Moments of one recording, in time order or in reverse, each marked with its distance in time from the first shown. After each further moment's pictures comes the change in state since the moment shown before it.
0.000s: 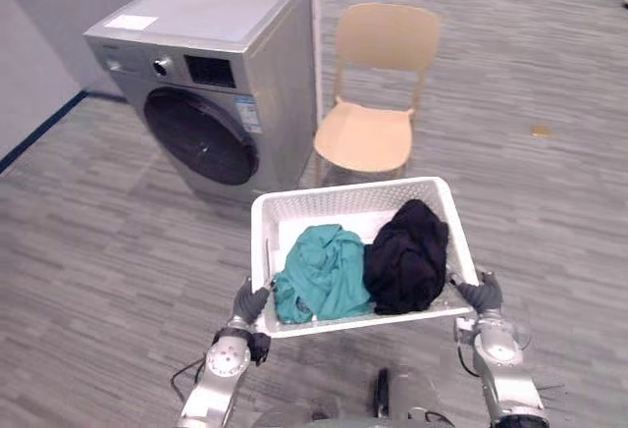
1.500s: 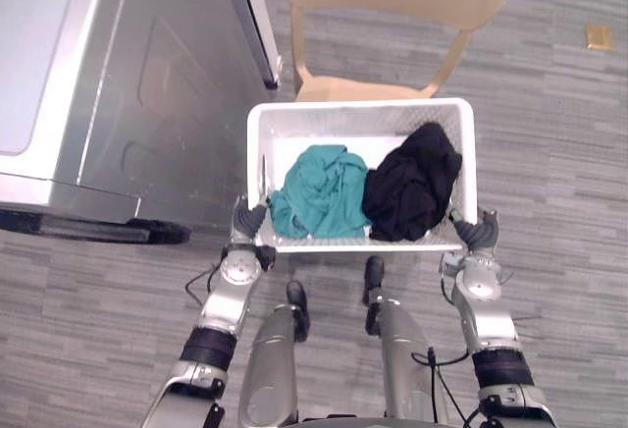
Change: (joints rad) left arm -0.626 0.004 0.140 0.252 -0.044 -0.010 0.220; right arm -0.440 0.020 0.045 0.053 0.043 -0.016 -0.221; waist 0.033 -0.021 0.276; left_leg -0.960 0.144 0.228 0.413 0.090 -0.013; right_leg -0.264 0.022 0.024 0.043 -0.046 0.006
